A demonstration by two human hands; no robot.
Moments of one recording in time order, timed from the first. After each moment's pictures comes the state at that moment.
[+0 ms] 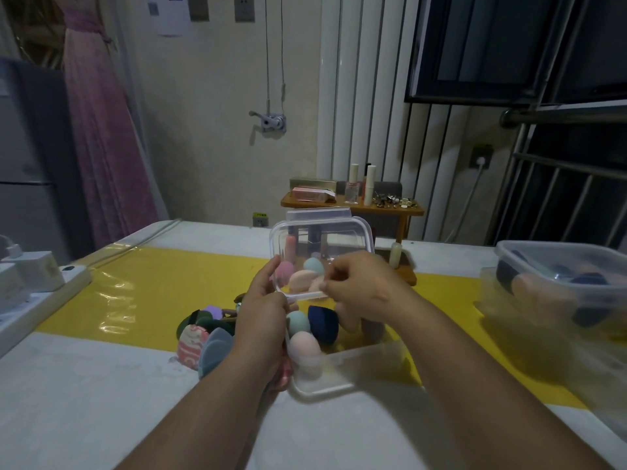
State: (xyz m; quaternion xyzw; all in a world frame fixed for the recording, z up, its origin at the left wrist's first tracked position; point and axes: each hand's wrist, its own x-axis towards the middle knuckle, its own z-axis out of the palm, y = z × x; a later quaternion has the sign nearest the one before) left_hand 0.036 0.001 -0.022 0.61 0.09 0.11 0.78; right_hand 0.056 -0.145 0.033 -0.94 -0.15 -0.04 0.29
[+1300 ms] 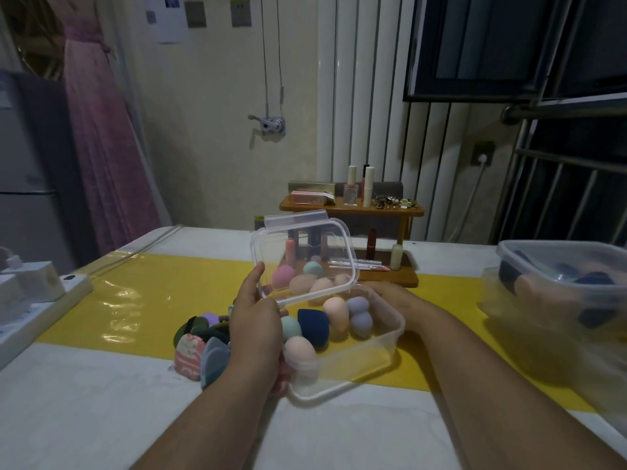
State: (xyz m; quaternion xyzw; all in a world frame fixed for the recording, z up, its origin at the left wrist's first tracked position) left_hand 0.038 0.001 -0.025 0.62 0.14 0.17 0.75; right_hand 0.112 -0.196 -0.017 -0.91 -0.09 0.07 0.40
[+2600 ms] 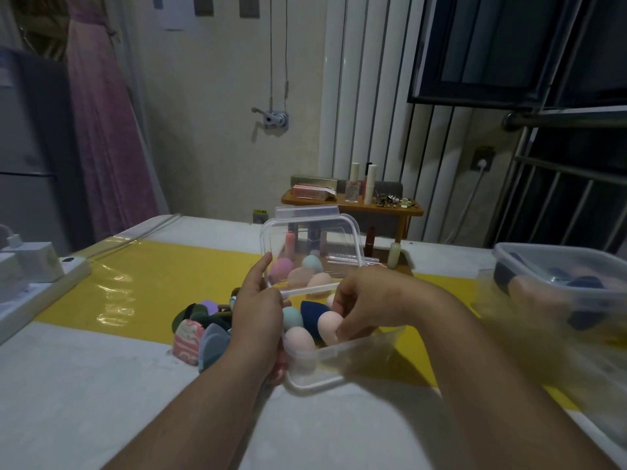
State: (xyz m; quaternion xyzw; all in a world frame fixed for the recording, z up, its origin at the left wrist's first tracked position) left_hand 0.038 0.001 -0.025 0.64 0.11 0.15 0.74; right_hand 0.047 -0.166 0.042 -0.96 -0.17 0.13 0.19
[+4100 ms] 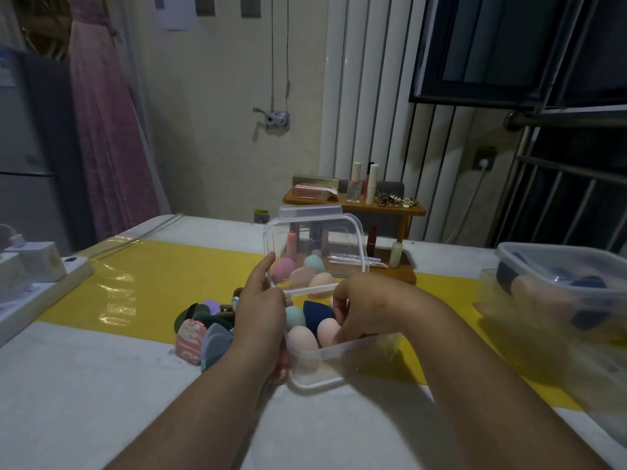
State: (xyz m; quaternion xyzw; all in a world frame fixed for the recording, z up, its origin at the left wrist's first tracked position) left_hand 0.042 0.002 -0.030 0.64 0.10 0.14 0.75; right_hand 0.040 -0.149 0.040 -0.97 -0.16 0.12 0.11
